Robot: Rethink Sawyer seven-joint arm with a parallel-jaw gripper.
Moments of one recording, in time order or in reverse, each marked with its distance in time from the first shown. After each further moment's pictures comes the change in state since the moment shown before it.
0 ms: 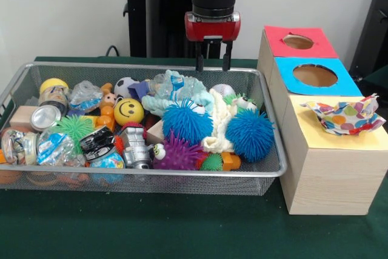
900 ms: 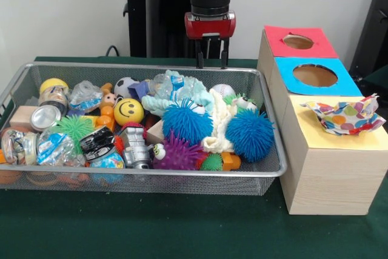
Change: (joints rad) arm 0.069 0.079 -0.158 0.088 -0.020 -0.269 0.000
